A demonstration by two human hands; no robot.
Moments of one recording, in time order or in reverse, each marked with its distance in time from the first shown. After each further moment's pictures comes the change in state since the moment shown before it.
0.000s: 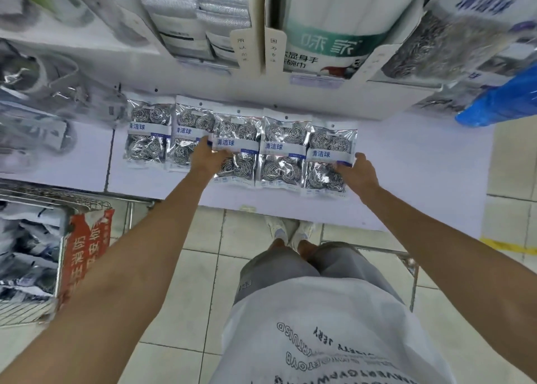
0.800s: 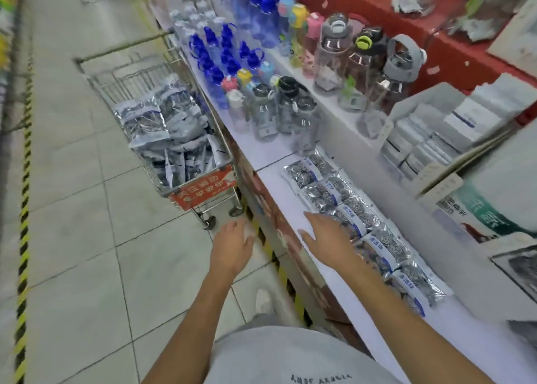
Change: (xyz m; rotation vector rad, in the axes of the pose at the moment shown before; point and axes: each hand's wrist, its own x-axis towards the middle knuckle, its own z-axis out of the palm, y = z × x) left_hand -0.321 -0.199 -0.011 0.177 0.726 -0.112; right_hand -0.234 -0.123 0.126 -0.863 -0.352 -1.474
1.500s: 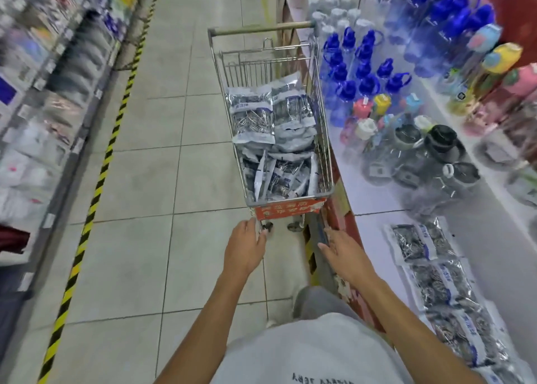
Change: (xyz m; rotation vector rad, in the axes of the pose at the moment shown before) left_hand 0.105 -0.227 -0.084 -0.338 0.156 -0.412; right_hand 0.242 -0.174 0.082 -0.010 -0.258 -0.112
